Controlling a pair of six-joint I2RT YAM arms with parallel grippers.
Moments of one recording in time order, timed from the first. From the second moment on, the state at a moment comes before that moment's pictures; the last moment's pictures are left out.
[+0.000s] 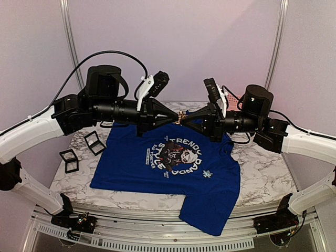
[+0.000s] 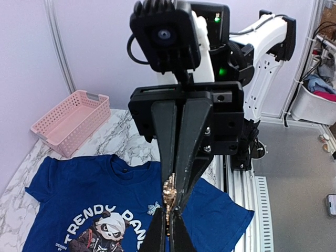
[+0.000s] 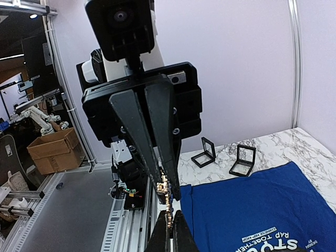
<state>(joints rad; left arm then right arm) -0.99 1.37 1.41 -0.33 0.36 0.13 0.87 1.29 1.03 0.29 -0.69 0.23</state>
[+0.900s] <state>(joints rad) -0.98 1.33 1.44 -0.45 0.34 0.26 0.87 1.29 1.02 0.29 -0.66 0.25</state>
